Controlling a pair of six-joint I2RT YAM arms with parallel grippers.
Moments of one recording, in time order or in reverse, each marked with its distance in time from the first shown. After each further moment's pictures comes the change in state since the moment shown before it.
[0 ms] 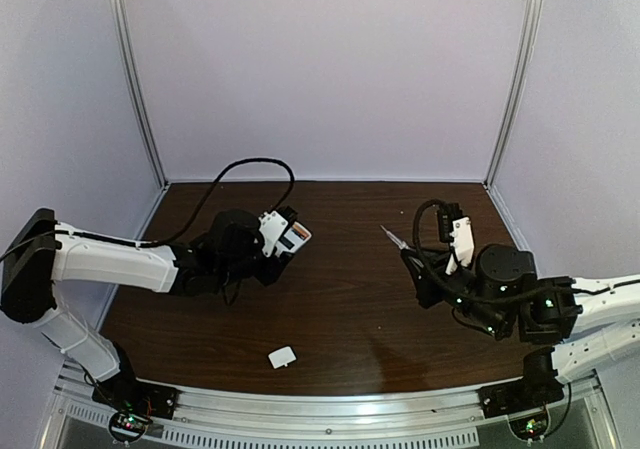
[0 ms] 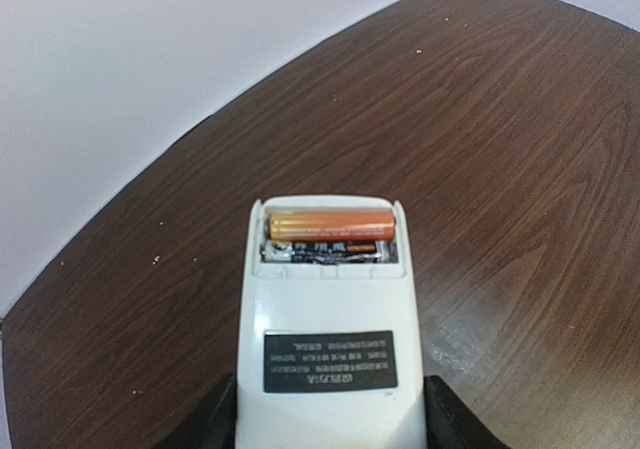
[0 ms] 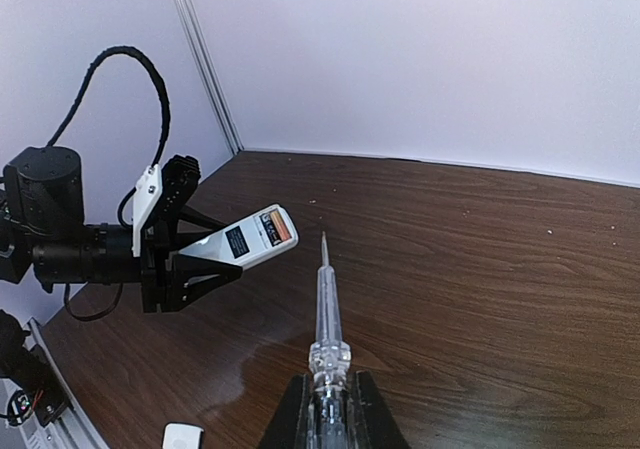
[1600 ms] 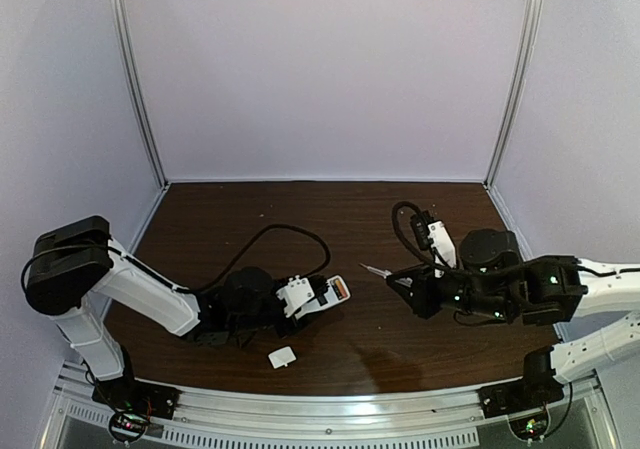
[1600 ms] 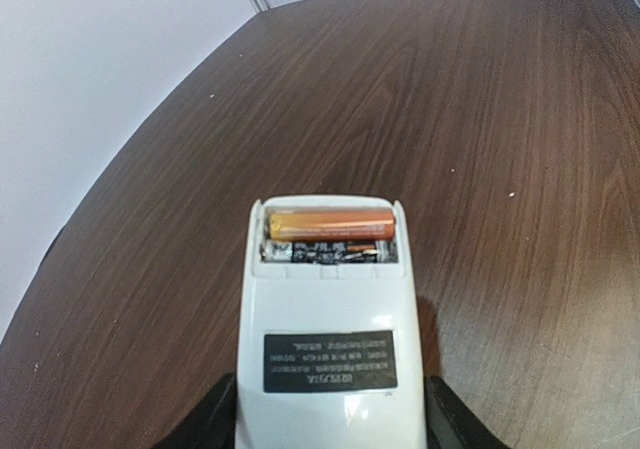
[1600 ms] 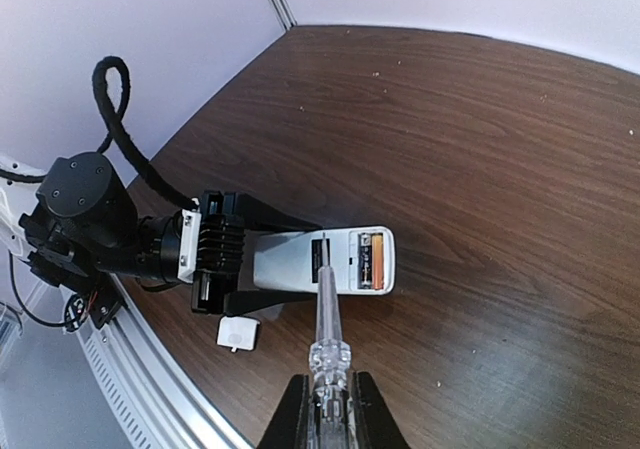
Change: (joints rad) left arm -0.191 0.178 -0.225 0.492 0.172 0.210; right arm -0.052 0.061 0.152 -0.349 -0.338 0.160
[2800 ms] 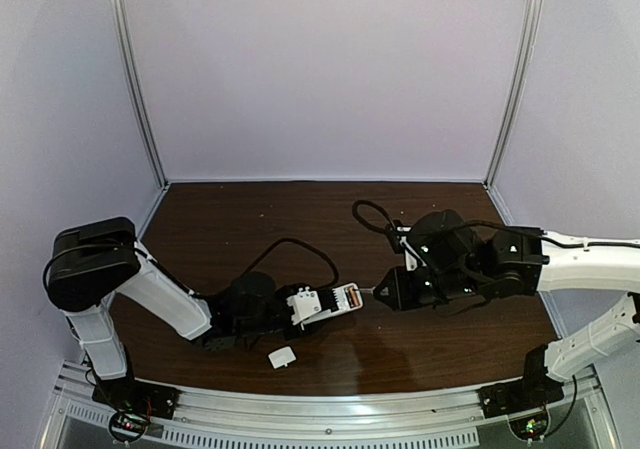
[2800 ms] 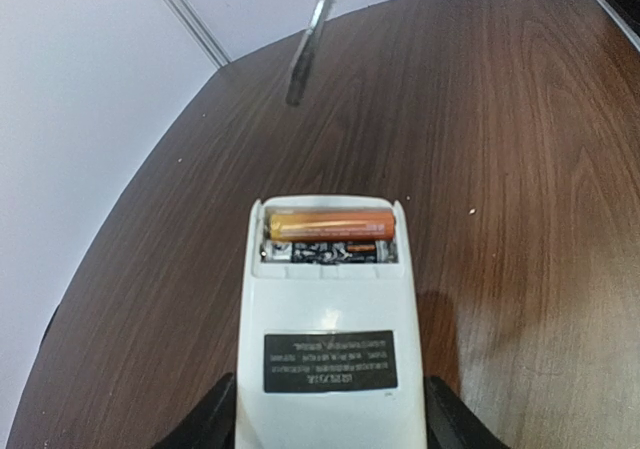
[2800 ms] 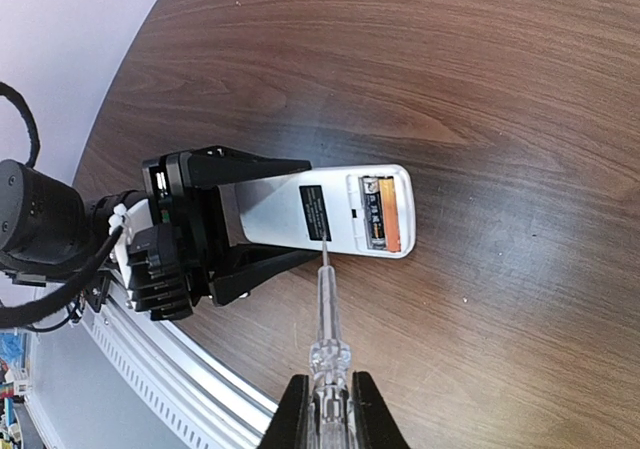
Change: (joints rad) left arm 0.000 0.122 0.002 0.197 0.116 0.173; right arm -0.106 0.269 0.227 -0.291 -0.224 0.245
